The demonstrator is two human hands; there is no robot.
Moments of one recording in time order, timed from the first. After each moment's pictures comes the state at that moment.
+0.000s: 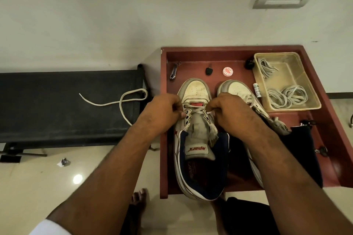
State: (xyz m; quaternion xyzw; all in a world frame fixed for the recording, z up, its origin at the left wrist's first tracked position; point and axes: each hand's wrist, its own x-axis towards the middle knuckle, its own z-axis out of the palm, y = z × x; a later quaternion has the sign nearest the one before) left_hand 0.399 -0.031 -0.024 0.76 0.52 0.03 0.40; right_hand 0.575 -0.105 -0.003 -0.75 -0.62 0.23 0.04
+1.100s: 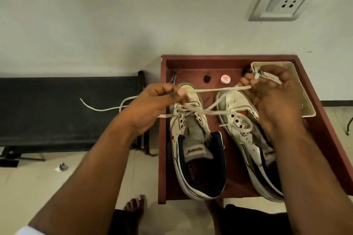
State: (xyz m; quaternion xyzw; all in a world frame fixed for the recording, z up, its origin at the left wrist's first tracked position) left_hand 0.384 -0.026 0.028 0.61 0.37 0.20 0.67; right_hand 0.611 -0.111 0.039 -0.63 -0.15 0.36 0.67
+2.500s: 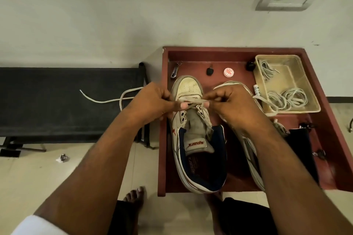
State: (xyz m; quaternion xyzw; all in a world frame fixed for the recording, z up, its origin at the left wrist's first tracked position) left_hand 0.384 -0.021 0.008 0.67 0.52 0.06 0.53; right_hand 0.577 -0.101 0.004 -0.72 -0.45 0.41 0.33
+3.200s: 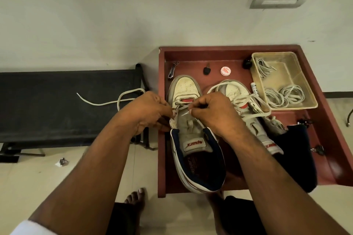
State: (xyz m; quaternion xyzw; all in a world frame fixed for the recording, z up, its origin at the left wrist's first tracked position) left_hand 0.383 -0.020 0.002 0.51 0.55 0.01 0.66; right_hand 0.546 -0.100 -0.006 -0.76 -0.47 0.37 0.26
